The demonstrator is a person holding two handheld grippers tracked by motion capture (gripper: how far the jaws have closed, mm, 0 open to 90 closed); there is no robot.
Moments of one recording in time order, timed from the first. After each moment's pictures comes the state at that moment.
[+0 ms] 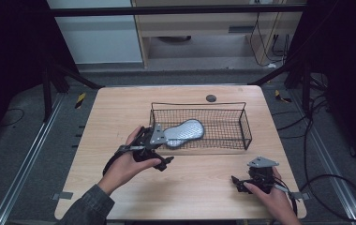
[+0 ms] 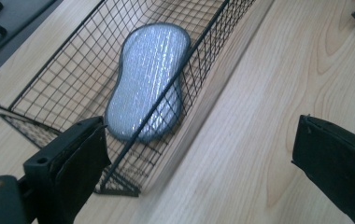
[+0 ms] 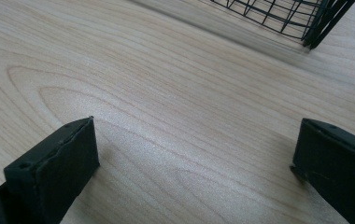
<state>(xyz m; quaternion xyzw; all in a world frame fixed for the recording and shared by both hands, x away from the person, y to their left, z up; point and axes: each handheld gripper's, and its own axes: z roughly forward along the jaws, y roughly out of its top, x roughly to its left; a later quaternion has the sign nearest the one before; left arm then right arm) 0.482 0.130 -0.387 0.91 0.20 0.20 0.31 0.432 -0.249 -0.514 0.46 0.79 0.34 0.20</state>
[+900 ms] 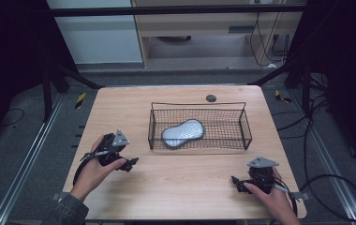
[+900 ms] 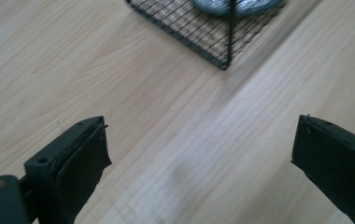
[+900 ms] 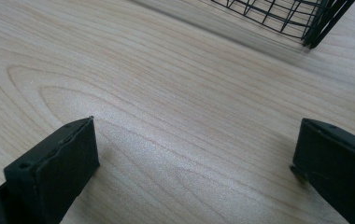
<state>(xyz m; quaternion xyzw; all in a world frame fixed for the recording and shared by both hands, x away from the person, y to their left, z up) 0.500 0.241 -0.435 0.89 0.31 0.21 0.27 0.432 -0.250 -0.514 0.46 0.79 0.34 0.20</state>
